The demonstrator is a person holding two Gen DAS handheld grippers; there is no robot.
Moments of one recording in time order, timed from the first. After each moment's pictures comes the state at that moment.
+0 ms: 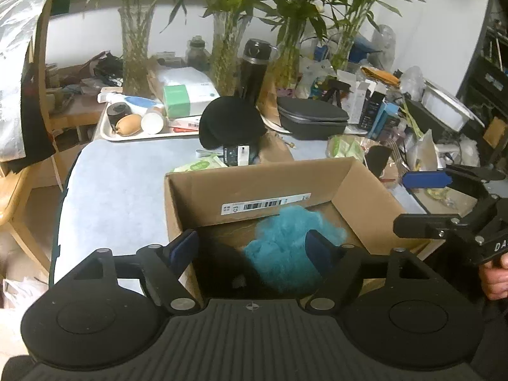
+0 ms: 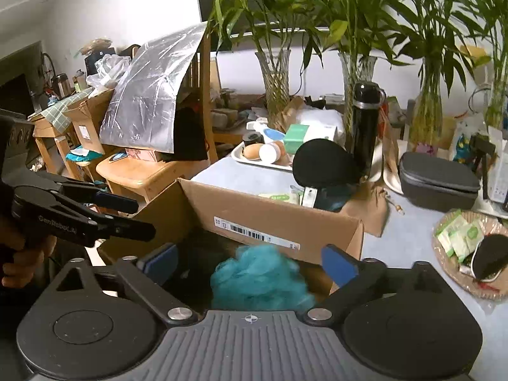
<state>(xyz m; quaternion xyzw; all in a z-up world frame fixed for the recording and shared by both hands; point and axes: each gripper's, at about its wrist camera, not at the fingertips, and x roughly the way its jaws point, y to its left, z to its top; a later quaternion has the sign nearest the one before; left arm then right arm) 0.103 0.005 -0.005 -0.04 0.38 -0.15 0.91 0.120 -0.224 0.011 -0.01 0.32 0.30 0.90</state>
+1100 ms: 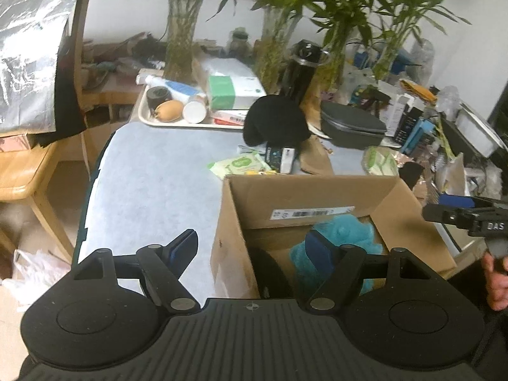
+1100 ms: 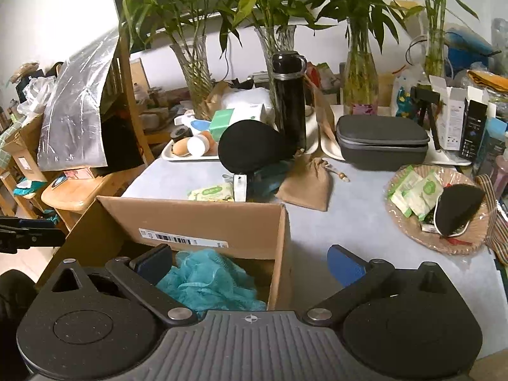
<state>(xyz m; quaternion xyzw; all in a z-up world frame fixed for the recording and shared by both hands) 0.128 0.037 -0.004 -0.07 0.40 -0.09 0.91 0.171 -0.253 -0.005 0.06 0.38 0.18 0.91</state>
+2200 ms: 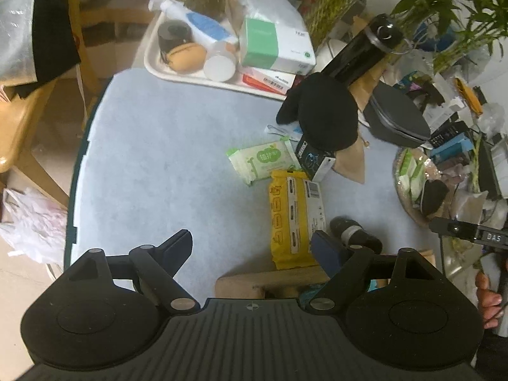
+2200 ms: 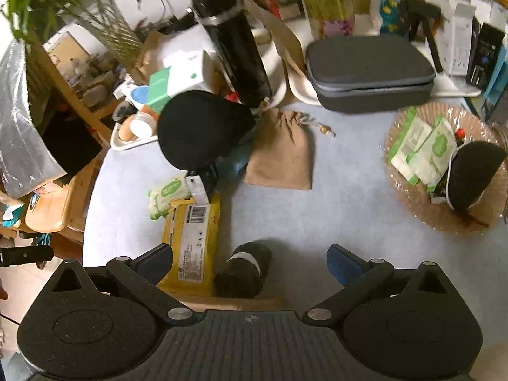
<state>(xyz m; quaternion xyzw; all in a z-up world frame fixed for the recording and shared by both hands) 0.286 0.078 -0.011 -0.16 0.58 -0.07 0.80 0.337 -0.262 -0.023 0.13 0.57 0.13 0.80</state>
